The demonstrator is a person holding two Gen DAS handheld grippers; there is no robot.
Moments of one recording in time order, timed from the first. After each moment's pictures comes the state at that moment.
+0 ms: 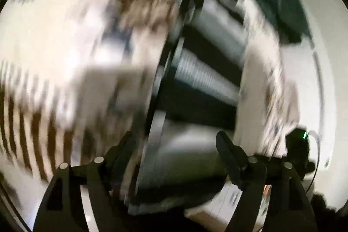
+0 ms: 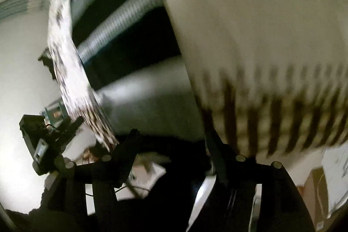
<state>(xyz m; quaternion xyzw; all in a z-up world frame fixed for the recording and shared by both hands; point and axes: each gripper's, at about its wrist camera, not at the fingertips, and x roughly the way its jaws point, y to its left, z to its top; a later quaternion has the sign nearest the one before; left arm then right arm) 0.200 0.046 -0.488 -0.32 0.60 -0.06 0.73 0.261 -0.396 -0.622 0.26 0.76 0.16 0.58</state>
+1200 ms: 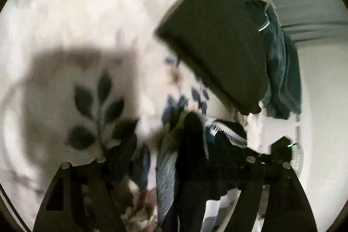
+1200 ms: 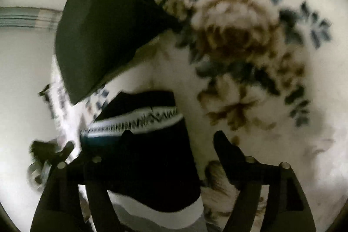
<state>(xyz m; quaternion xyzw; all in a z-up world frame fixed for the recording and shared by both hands) 0.451 0.163 -0.597 -0.47 0.52 -0.07 0.72 0.633 -0.301 -0.677 0.24 0.70 0.20 0.64</state>
